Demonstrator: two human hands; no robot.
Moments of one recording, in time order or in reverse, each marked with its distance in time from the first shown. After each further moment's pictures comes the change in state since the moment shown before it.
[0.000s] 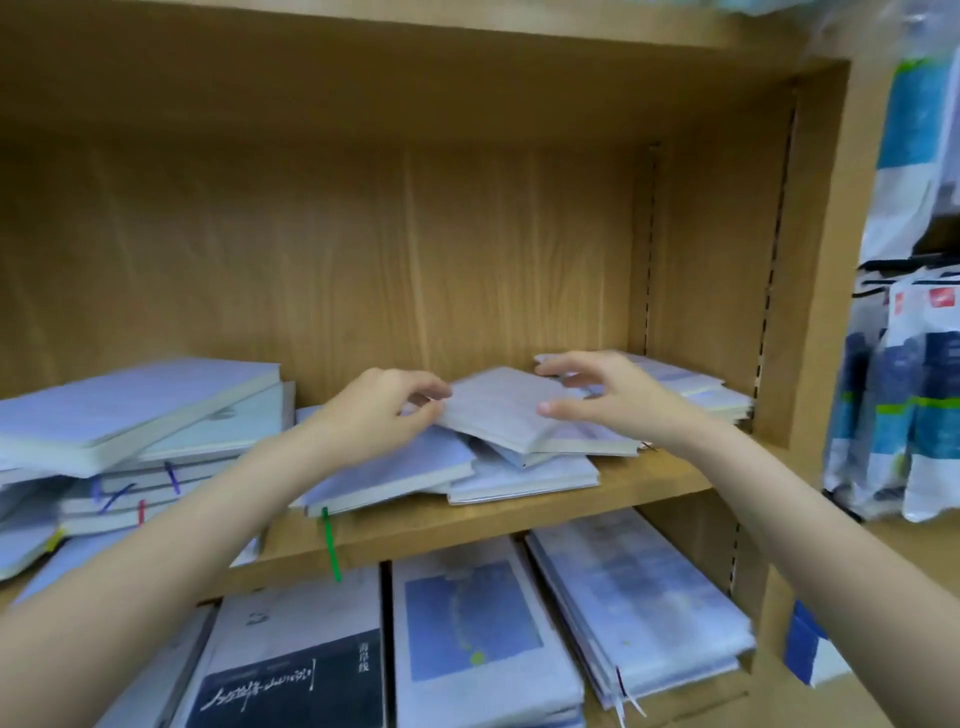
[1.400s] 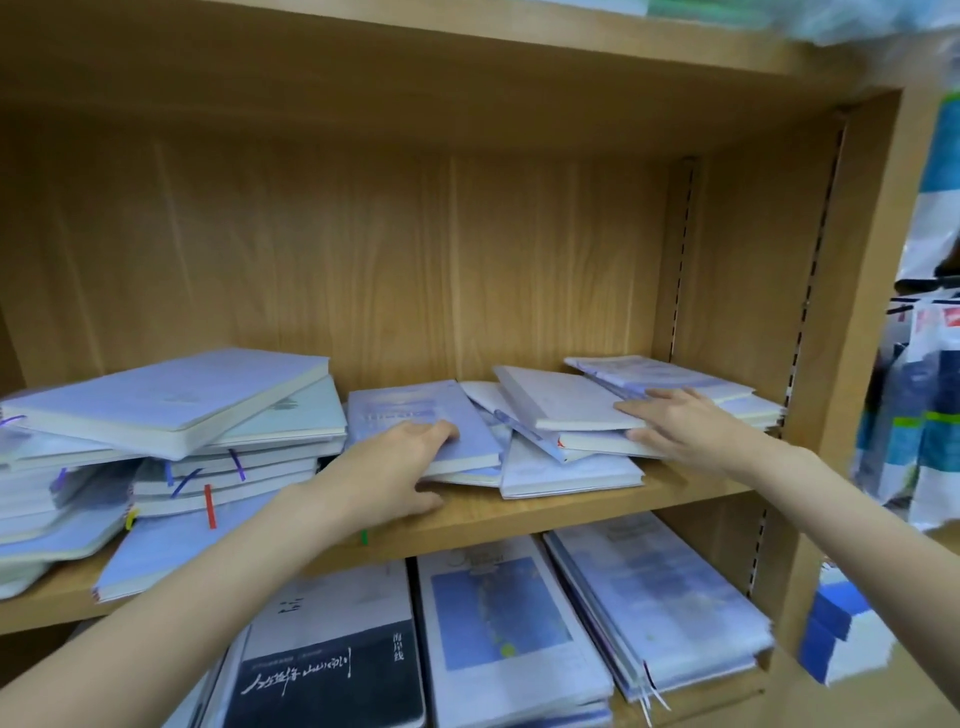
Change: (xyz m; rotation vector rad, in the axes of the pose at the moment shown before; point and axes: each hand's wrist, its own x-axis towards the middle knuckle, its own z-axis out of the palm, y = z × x) left_hand -0.042 -0.043 0.021 0.198 -0.171 0.020; right_hand -0.006 0.053 0.002 -0.779 -0.155 0.076
